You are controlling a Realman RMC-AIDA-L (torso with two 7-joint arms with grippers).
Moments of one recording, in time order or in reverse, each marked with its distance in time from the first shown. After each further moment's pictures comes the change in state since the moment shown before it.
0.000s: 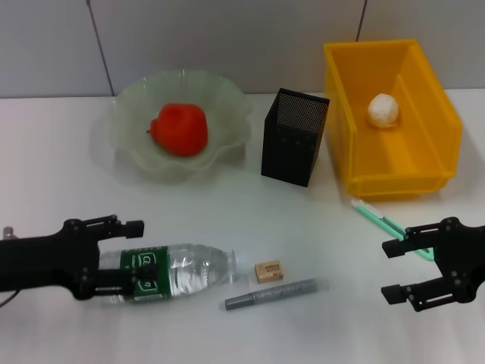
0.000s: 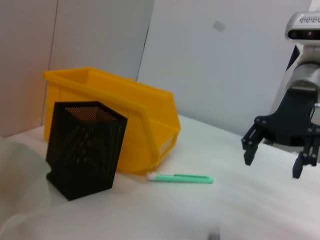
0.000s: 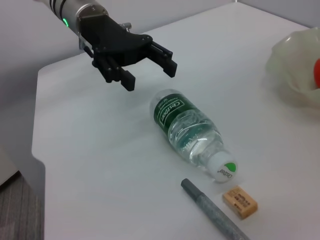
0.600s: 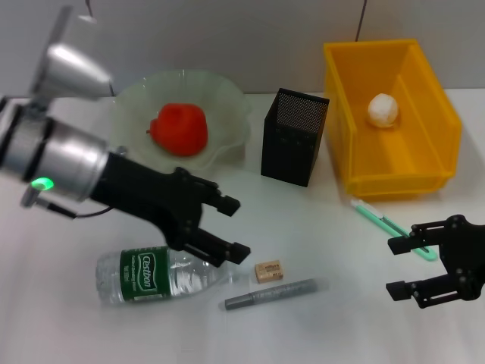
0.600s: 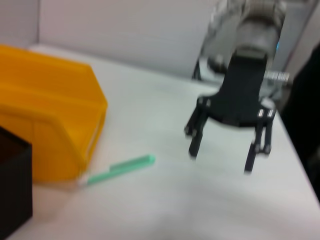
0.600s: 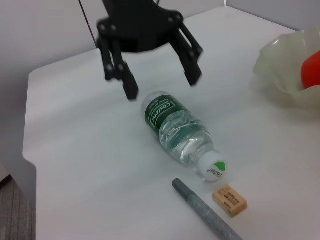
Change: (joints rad) left arm -0.360 -0.093 0.150 0.301 0.302 0.067 -0.411; right arm -0.003 0.000 0.028 -0.001 -0.013 -0.001 -0.009
